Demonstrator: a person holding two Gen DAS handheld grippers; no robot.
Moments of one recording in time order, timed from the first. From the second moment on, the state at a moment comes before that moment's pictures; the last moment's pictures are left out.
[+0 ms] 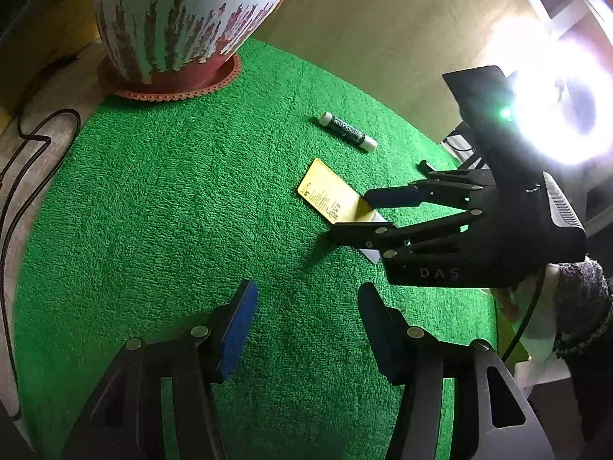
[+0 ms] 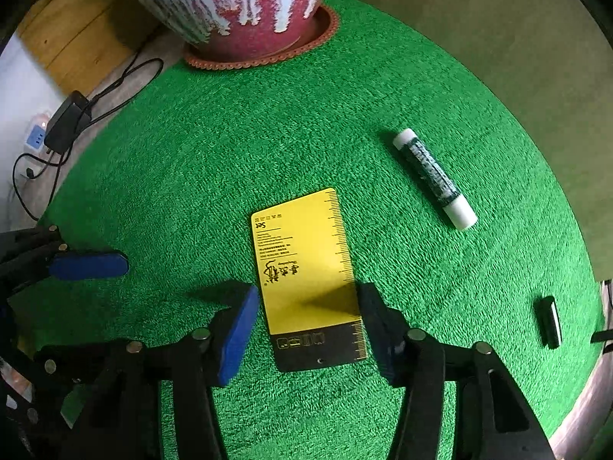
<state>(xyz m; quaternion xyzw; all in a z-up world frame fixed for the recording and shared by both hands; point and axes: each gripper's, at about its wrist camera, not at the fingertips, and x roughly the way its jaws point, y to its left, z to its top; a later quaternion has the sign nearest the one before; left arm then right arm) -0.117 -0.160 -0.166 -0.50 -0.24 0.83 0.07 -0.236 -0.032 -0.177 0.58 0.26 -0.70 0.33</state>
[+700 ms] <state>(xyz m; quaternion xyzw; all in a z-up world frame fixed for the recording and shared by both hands) -0.127 -0.132 -0.164 -0.51 -0.22 0.83 0.09 -0.213 0.054 -0.126 0.56 0.15 -0.76 0.29</state>
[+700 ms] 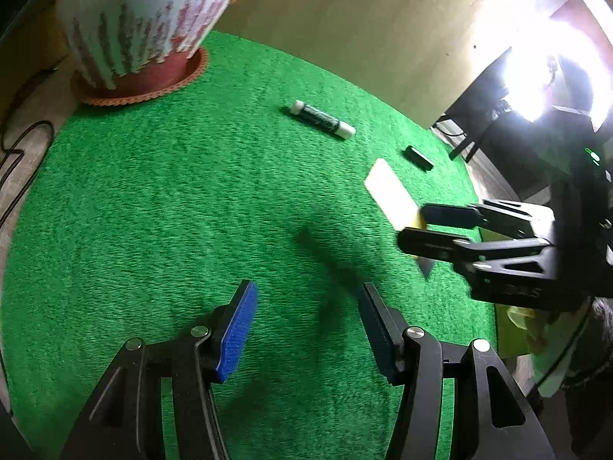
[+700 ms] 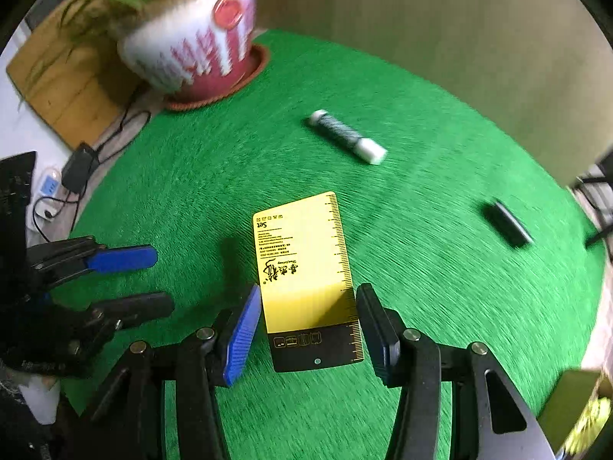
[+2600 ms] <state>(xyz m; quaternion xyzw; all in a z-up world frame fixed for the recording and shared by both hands) -0.152 -0.001 -0.145 -0.53 -0.14 0.82 0.18 -0.087 0.404 -0.076 0.53 -0.06 -0.85 -0.03</state>
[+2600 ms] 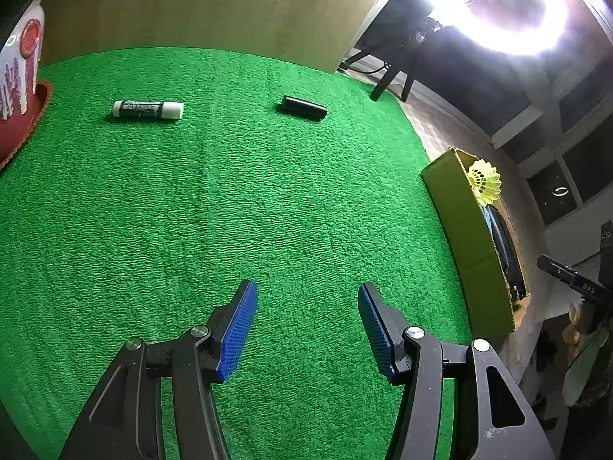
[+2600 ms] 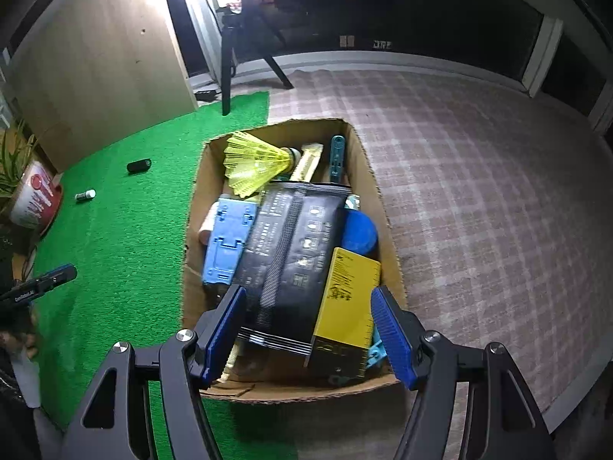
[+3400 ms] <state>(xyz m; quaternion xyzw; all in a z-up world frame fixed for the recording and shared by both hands) -0.244 -0.065 -0.123 -0.50 -0.07 0.86 0.09 -0.201 0.252 -0.072 0.50 -0.03 -0.85 0.14</state>
